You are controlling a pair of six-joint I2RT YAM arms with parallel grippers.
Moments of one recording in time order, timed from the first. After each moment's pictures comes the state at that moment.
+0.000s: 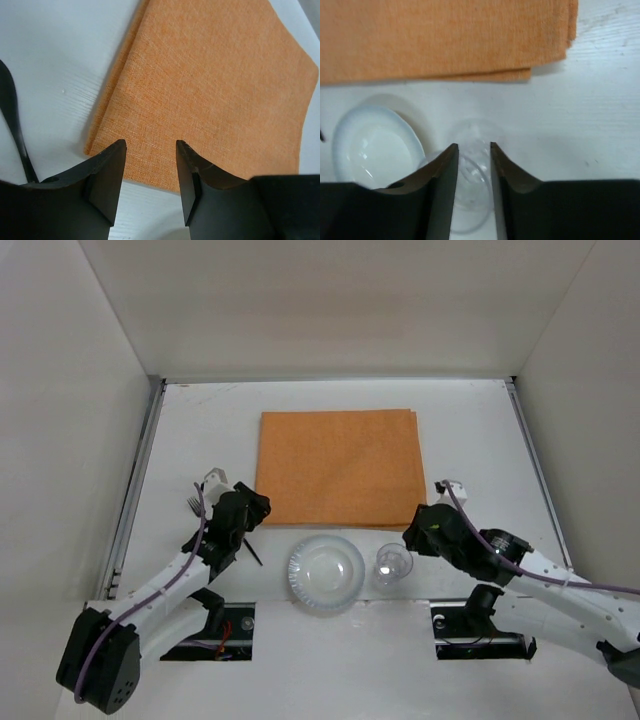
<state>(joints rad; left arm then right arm) -0.47 0.86 0.30 0.01 -0.35 -0.94 0.90 0.75 0.63 -0.70 0.43 0.90</state>
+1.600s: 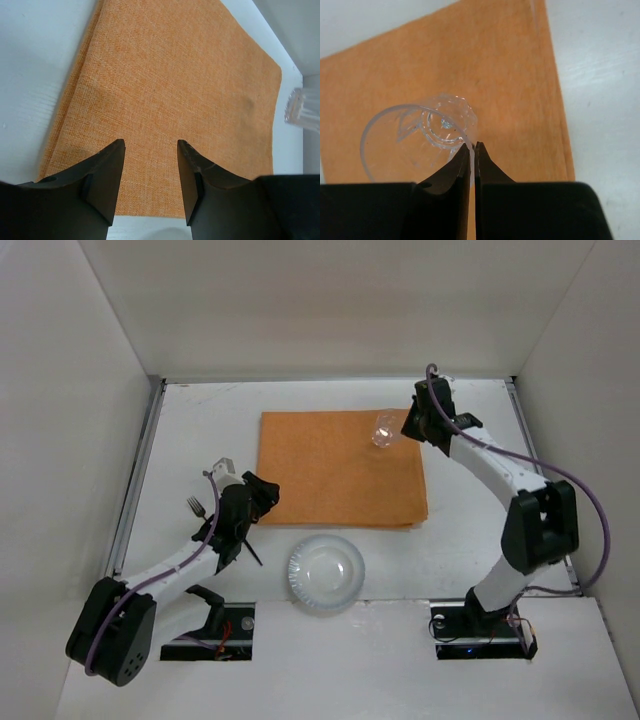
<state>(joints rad) -0.46 1.04 0.31 0.30 -0.27 -0.91 0.36 1.56 1.28 -0.41 0.22 0.58</state>
